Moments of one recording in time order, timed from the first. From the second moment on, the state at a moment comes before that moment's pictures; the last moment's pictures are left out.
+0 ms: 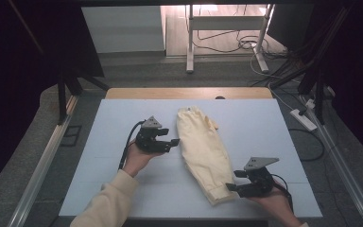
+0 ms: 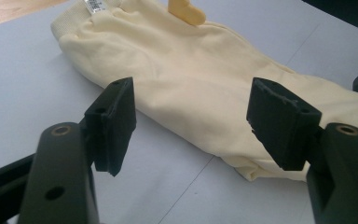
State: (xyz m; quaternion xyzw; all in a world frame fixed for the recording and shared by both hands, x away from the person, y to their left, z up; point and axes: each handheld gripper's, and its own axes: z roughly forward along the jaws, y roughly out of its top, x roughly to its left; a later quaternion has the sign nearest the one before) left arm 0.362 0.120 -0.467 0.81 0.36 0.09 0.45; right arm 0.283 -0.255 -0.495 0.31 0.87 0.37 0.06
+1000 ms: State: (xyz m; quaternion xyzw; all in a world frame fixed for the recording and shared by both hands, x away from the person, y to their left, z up) left arm 0.362 0.119 -0.468 0.81 0.36 0.10 0.45; right arm 0.277 -0.227 -0.513 0.29 0.89 0.34 -0.01
